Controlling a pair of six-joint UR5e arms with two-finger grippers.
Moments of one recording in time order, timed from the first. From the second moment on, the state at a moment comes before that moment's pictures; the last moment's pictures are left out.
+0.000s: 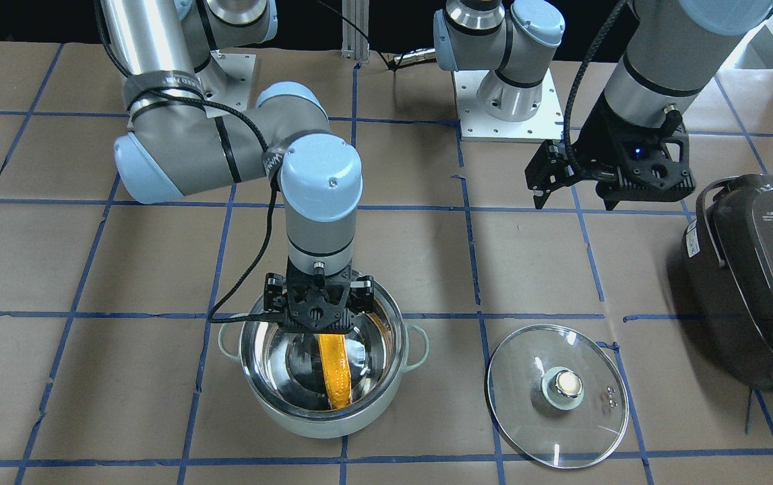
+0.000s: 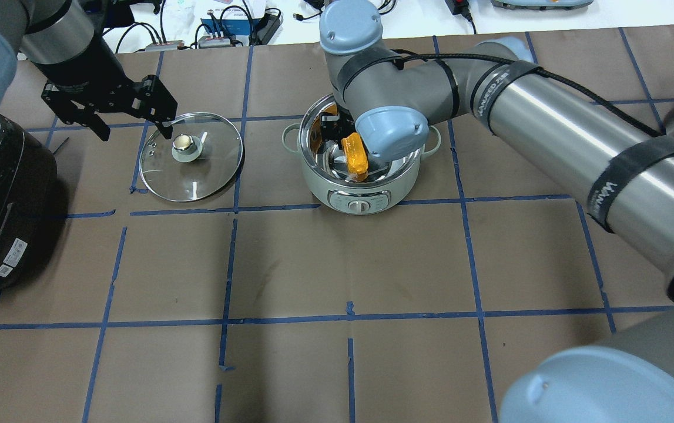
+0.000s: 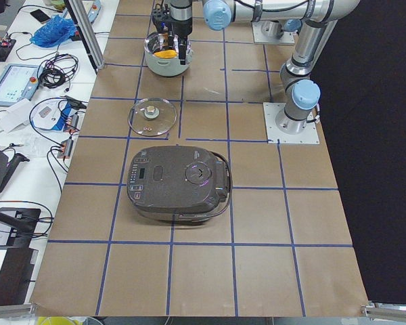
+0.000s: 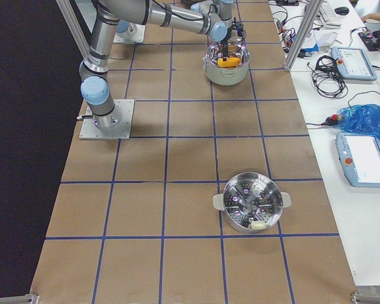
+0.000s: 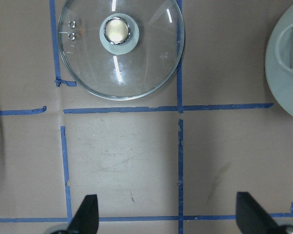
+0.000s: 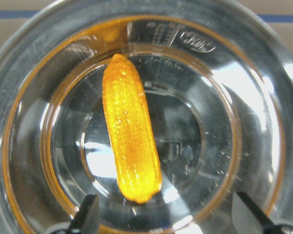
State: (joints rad) left arm -1.51 -1.62 -1.54 -1.54 1.59 0.09; right arm 1.90 -1.12 1.46 -2.01 -1.67 0.33
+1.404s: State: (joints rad) left arm -1.53 -1.61 -1.55 -1.53 1.55 0.02; right arm 1.67 -1.57 1.50 -1.49 -1.60 0.07
